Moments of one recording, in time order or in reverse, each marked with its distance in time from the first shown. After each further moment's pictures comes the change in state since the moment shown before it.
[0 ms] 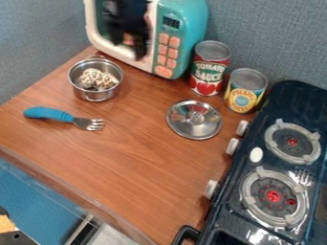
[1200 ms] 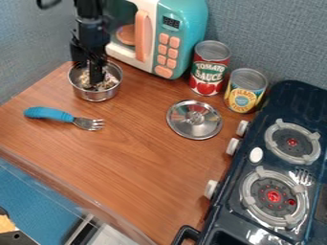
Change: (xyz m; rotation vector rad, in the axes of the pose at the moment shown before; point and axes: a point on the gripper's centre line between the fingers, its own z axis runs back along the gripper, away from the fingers) arm -0.046 0.045 -0.067 -0.019 0.253 -0.146
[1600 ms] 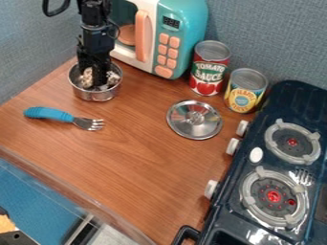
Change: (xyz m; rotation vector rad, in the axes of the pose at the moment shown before) arm 0.008 0.001 -0.007 -0.002 -0.025 -0.014
